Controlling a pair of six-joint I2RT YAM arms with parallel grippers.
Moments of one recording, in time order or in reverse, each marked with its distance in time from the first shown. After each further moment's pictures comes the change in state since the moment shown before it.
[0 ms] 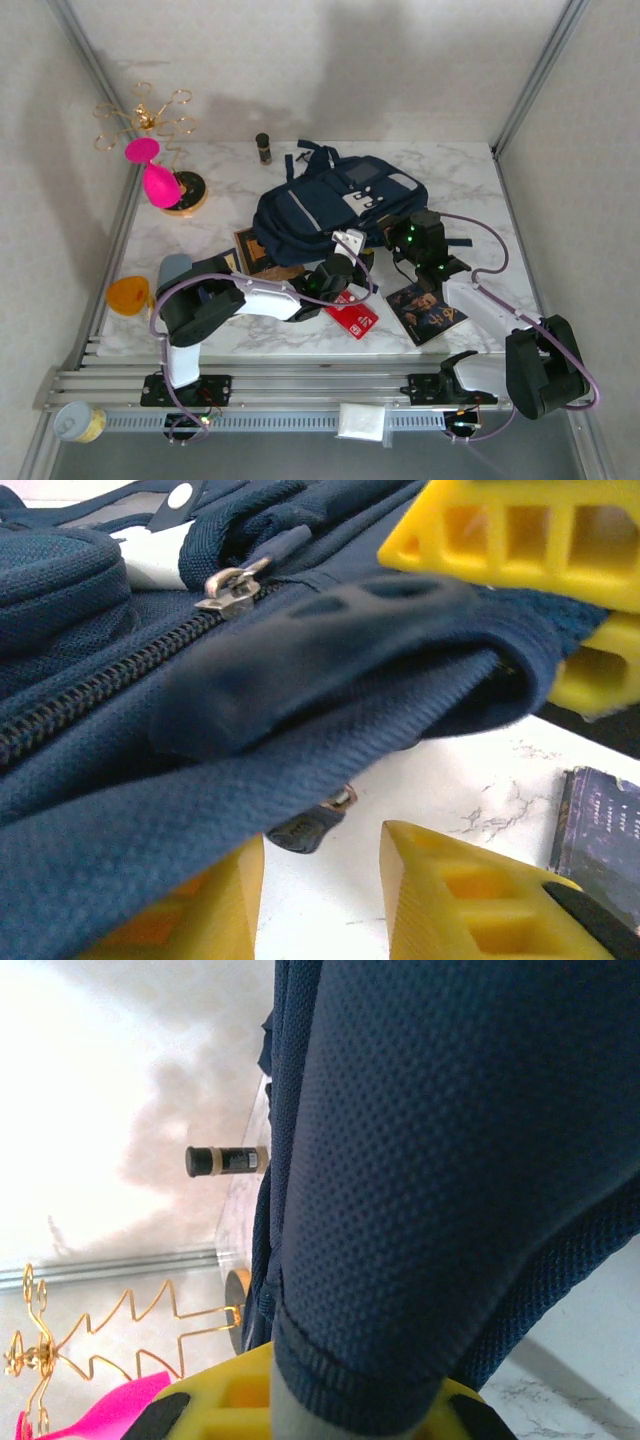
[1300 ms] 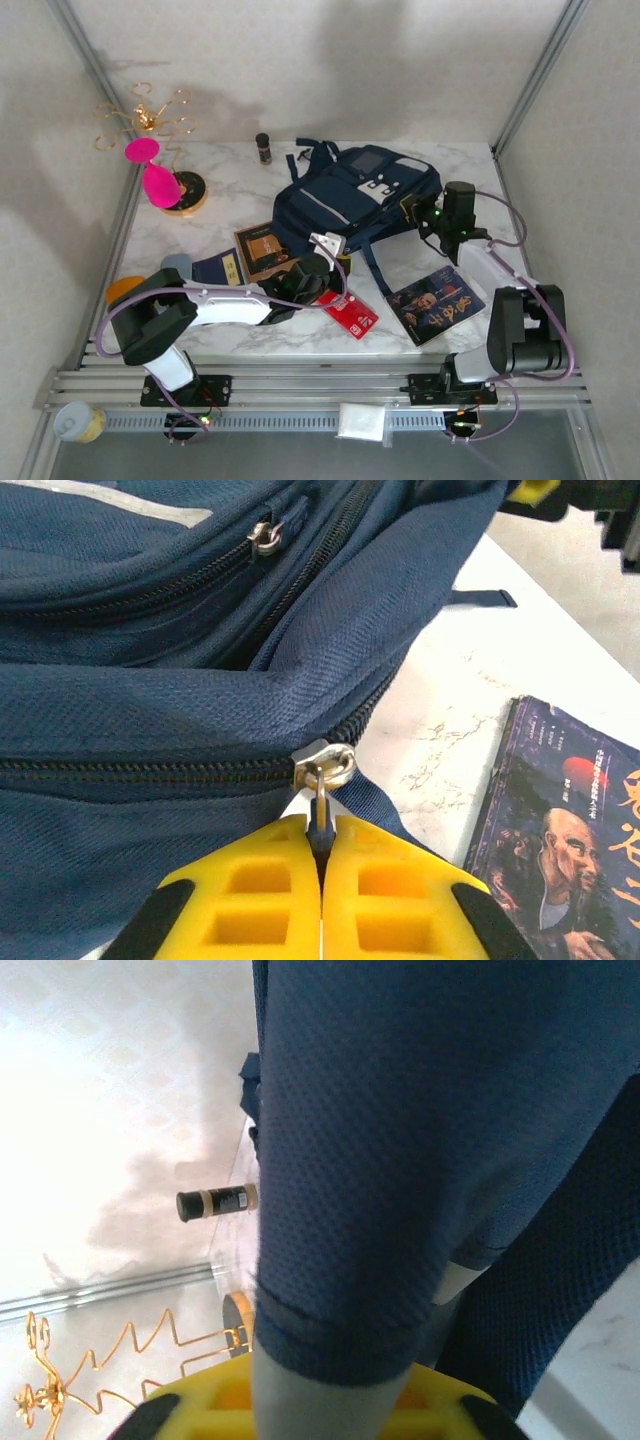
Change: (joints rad) left arm 0.031 -0.262 -0.153 -0.212 0.169 -0.119; right arm -0.324 0.221 0.226 -0.105 -0.336 -0.157
